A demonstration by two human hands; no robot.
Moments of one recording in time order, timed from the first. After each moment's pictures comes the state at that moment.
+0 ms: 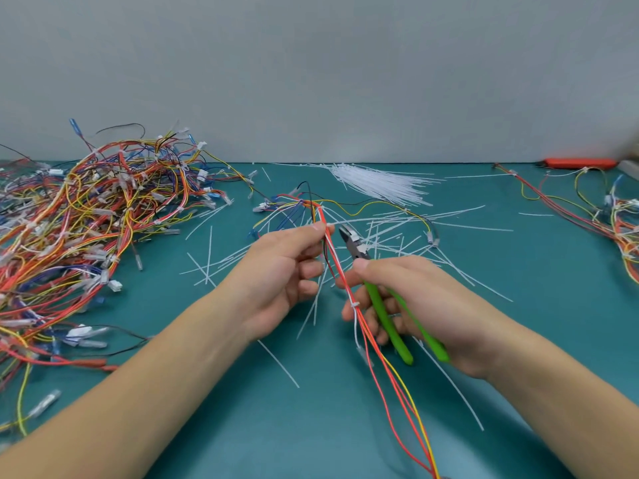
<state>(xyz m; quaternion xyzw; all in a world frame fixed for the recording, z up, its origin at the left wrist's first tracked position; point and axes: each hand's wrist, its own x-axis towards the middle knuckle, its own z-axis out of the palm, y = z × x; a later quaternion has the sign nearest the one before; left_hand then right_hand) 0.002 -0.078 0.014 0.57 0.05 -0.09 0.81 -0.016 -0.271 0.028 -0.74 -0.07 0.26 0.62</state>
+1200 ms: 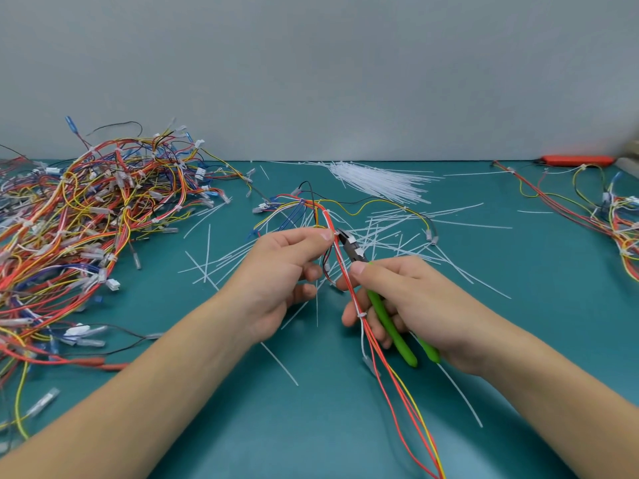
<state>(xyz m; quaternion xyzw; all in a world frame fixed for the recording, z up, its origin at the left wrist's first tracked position) 0.000 -0.082 0.008 0.64 0.06 -0.05 0.77 -0.015 -0.270 0.023 -0.78 -0.11 0.22 0.57</state>
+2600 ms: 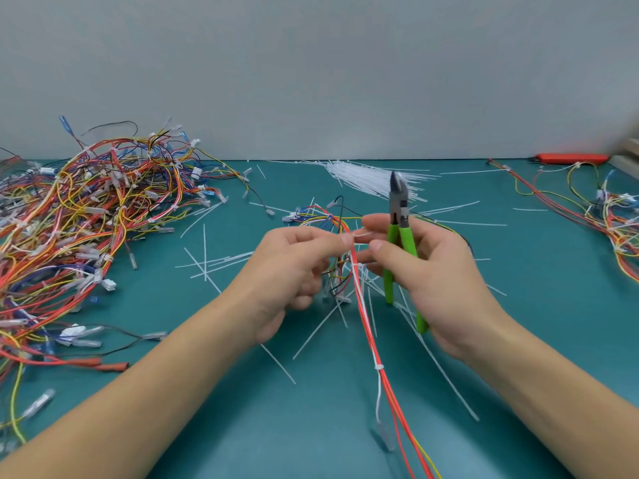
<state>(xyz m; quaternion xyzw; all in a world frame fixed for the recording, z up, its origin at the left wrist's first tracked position) -0.010 -0.088 0.021 0.68 0.02 -0.09 0.73 -0.005 -0.274 0.014 -0.69 -0.11 -0.01 0.72</state>
